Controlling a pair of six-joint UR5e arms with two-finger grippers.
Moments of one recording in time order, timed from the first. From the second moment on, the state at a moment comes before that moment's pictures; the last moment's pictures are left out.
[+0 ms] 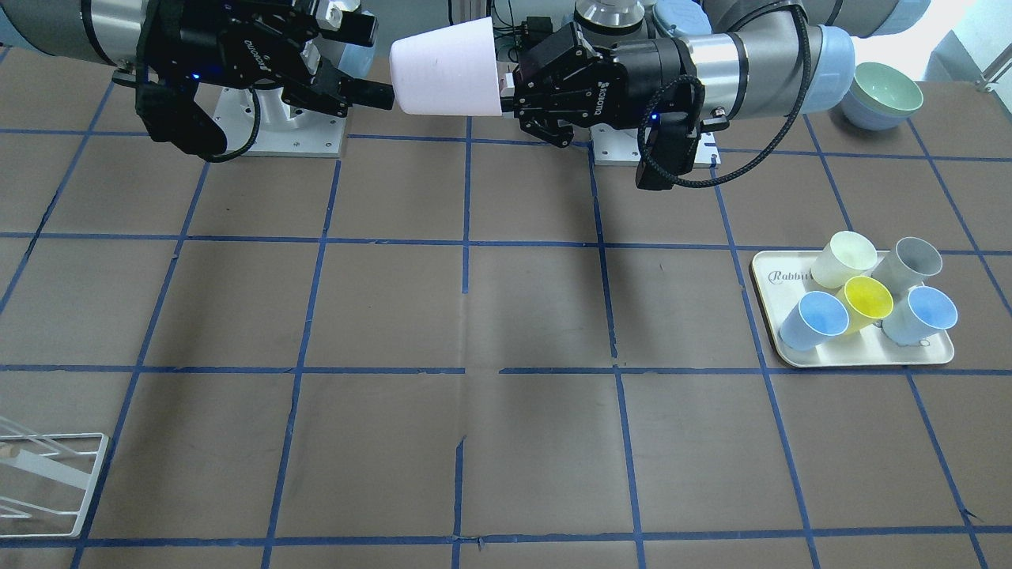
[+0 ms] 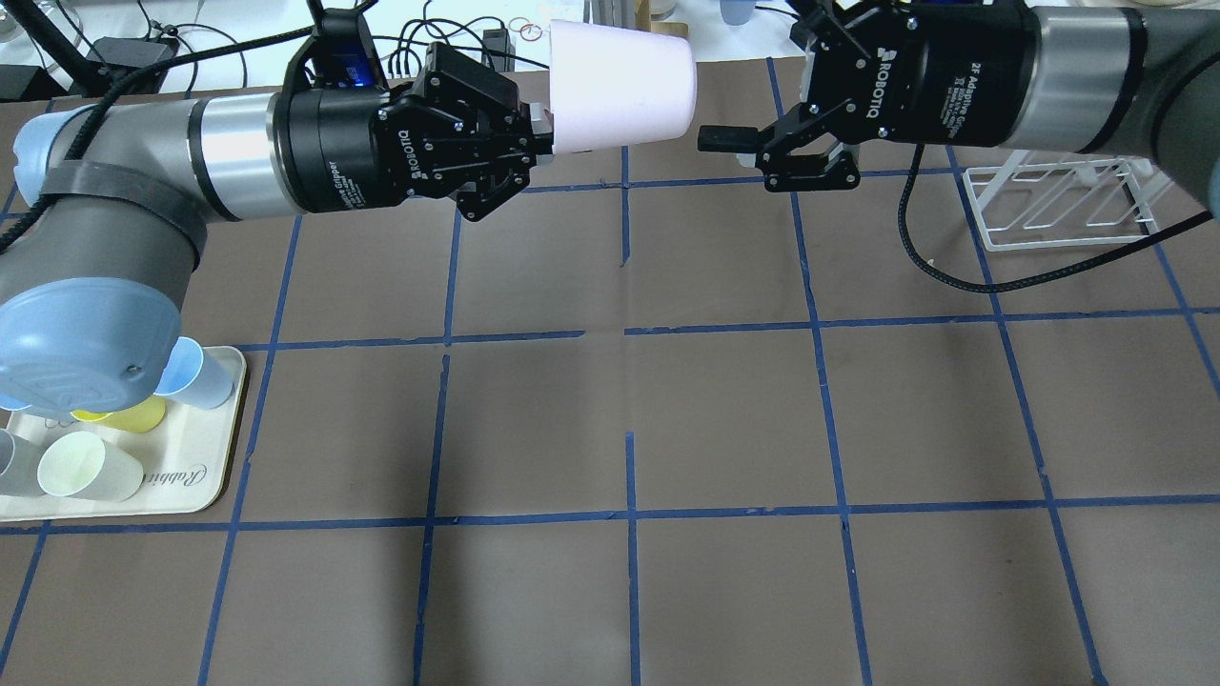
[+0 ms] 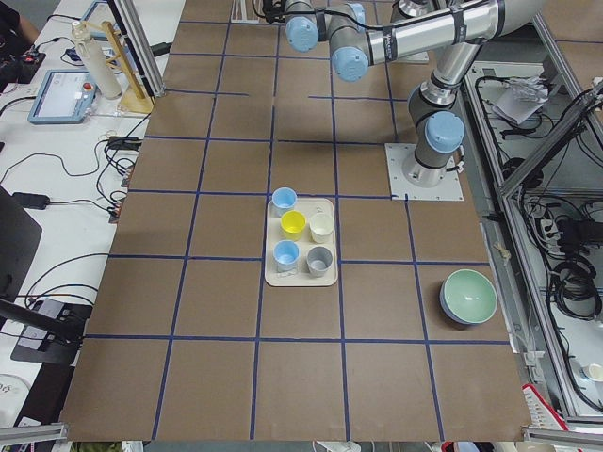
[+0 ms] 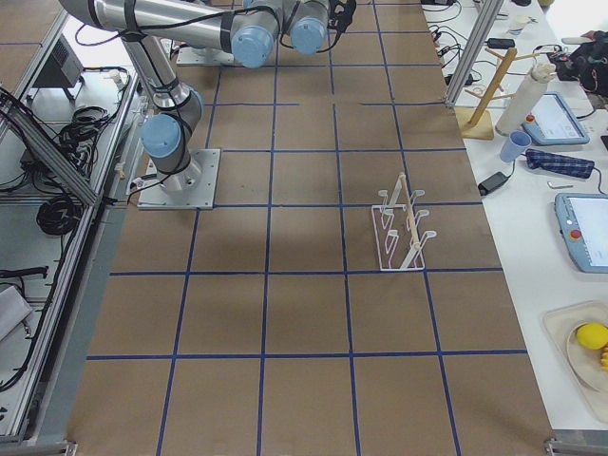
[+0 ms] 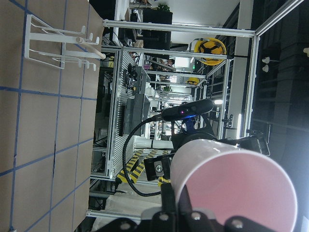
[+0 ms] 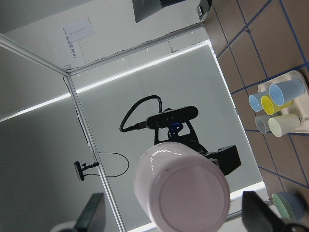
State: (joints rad) left arm -1.47 -1.49 -1.93 -1.40 0.07 0.01; right arm 1.39 -1.70 1.79 -1.18 -0.05 -0.15
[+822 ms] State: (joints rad) left arm -1.47 -1.49 -1.94 -1.40 0.07 0.01; right arm 1.44 -1.70 1.79 -1.17 -0.05 -0.11
